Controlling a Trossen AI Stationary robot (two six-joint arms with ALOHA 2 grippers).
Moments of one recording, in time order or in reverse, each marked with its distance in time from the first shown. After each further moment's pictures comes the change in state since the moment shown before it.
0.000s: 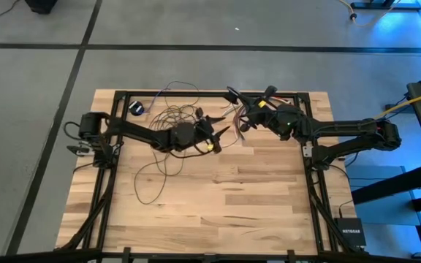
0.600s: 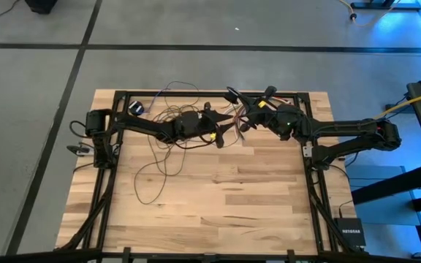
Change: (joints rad) left arm 0.097 0.056 0.086 -0.031 0.274 -0.208; right arm 0.000 0.000 -0.001 0.003 0.000 -0.009
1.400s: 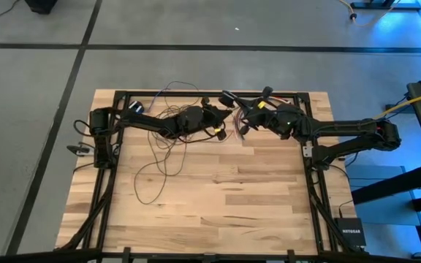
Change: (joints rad) left arm 0.054 0.032 0.038 -0.093 -0.090 0.147; right arm 0.000 0.001 0.000 0.023 -0.145 0.047
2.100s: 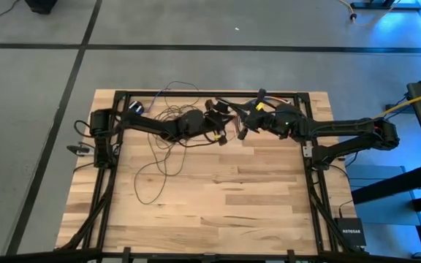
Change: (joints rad) left arm -0.032 0.007 0.012 0.009 0.001 0.116; right arm 0.001 0.025 0.000 0.039 -0.144 0.055
